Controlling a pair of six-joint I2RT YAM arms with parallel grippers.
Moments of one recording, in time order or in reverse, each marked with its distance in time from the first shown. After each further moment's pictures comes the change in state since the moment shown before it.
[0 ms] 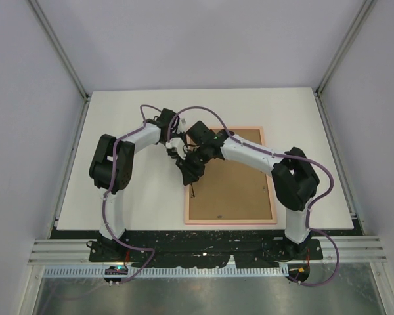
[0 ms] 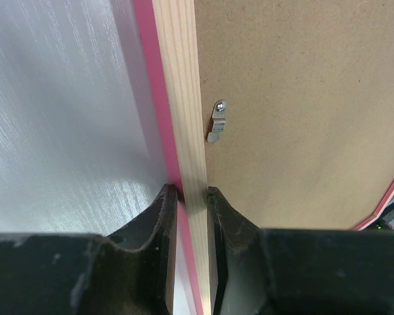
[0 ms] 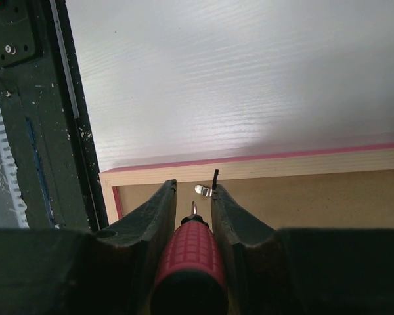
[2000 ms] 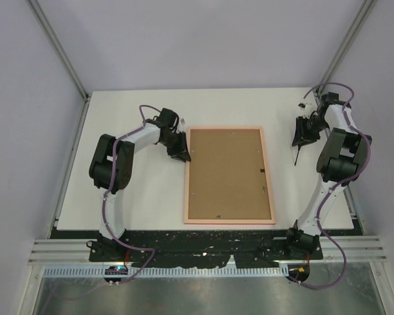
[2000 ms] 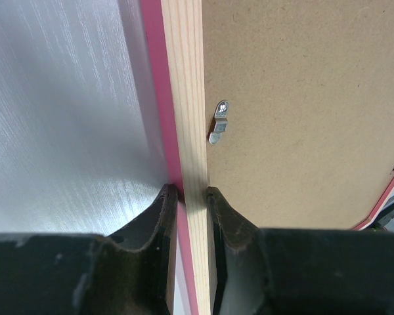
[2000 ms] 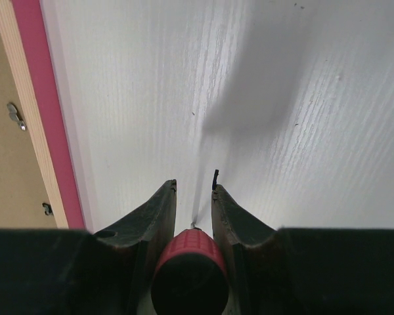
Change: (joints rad) left arm 0.004 0.000 0.000 0.001 -0.003 -0.017; right arm -1.119 0.205 0.250 -0.352 0.257 -0.054
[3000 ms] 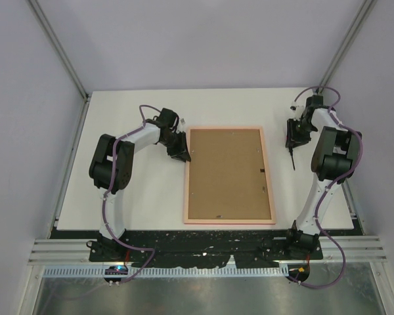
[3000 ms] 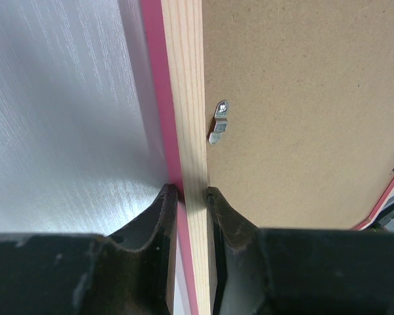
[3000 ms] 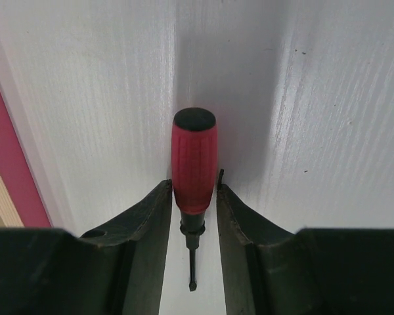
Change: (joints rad) left arm 0.000 0.000 0.000 0.000 0.000 0.000; right arm 0.084 0.021 -0.101 0.216 0.166 0.145
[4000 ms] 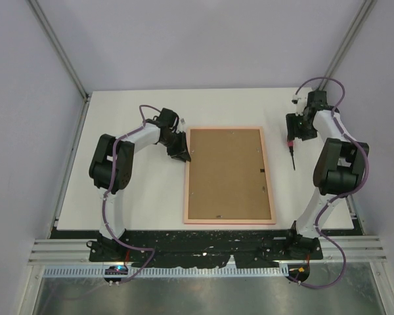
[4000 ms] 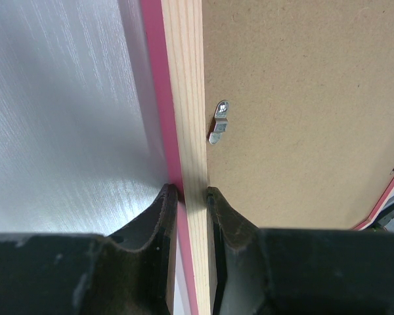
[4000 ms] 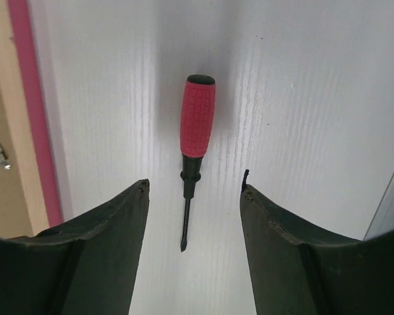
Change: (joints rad) left arm 0.000 0.000 0.000 0.000 0.000 0.000; right arm 0.037 -0.195 -0.120 0.071 0.109 -0.023
